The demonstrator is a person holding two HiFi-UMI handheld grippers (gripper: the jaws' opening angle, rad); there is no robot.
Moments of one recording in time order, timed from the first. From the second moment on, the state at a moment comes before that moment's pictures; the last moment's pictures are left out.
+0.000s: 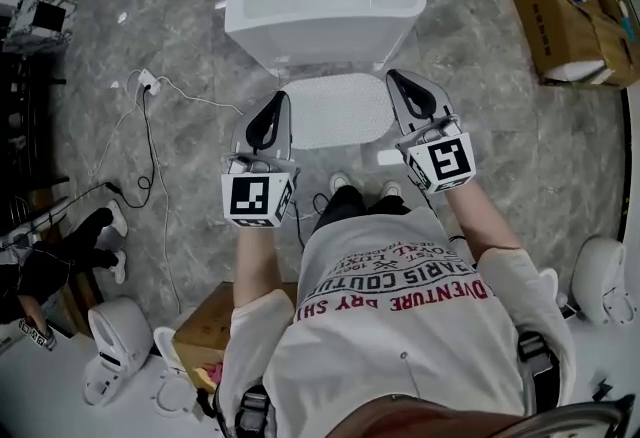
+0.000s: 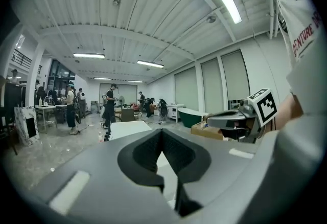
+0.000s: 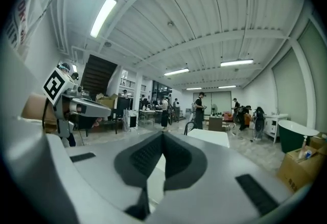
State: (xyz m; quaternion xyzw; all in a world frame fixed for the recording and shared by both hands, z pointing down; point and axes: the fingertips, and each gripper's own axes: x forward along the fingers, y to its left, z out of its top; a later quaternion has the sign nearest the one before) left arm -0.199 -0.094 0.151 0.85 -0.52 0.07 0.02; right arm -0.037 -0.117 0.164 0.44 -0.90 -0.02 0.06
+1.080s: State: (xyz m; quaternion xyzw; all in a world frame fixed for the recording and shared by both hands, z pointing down) left arm -0.200 -0.069 0.099 0.85 -0.52 0.06 0.00; right arm -0.026 -0.089 0.106 0.46 -0.89 -0.04 0.03
